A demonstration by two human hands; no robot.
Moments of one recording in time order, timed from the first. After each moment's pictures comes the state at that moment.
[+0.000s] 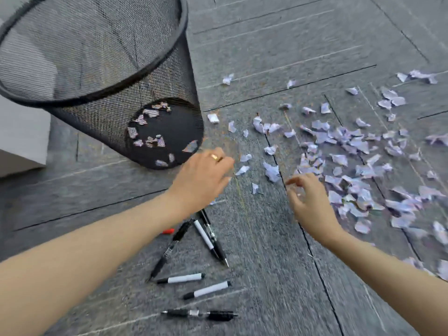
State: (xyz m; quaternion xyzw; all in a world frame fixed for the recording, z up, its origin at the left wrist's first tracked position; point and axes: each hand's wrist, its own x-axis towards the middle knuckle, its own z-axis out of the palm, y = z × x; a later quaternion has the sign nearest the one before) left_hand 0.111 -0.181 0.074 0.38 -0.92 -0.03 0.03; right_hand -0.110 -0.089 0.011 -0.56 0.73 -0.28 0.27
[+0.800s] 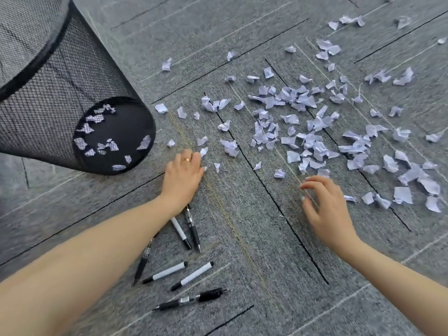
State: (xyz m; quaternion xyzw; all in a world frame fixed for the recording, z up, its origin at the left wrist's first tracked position) left_hand 0.084 -0.169 -0.012 0.46 -0.88 -0.03 -0.09; right_hand -0.150 0.029 -0.003 -0.48 0.81 -0.24 0.21
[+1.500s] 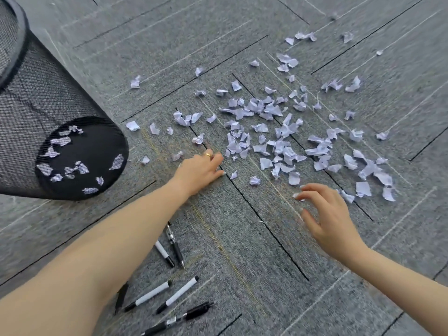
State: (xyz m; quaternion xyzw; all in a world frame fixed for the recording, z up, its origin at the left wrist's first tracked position) left_hand -0.002 -0.190 -0.005 0.24 -0.96 -0.06 -0.15; right_hand -0.167 0.063 0.036 -0.50 0.82 -0.19 0.18
